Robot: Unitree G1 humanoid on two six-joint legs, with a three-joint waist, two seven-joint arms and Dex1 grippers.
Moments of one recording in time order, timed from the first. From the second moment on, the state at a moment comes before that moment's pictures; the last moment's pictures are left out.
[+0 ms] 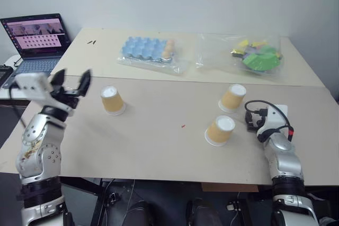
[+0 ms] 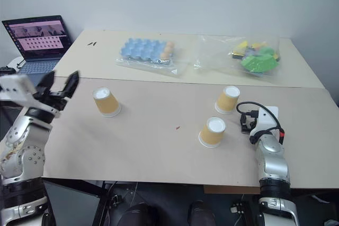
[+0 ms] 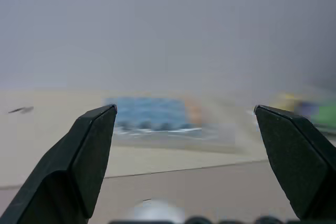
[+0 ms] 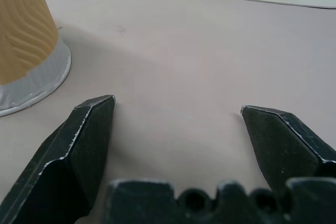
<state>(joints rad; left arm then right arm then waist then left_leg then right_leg) -0.22 0.59 0.32 -0.39 -0.76 0.44 -0.47 -0.35 -0.39 -0.28 0.35 0.14 0.20 0.11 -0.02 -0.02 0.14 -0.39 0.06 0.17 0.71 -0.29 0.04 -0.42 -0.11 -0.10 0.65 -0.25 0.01</state>
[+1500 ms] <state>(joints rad) 0.00 0.78 0.15 -0.57 -0.75 0.59 -0.83 -0.34 -0.87 -0.01 -0.19 0.45 0.55 1.07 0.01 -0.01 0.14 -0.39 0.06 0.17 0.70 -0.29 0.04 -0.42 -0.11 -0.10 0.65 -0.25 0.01</state>
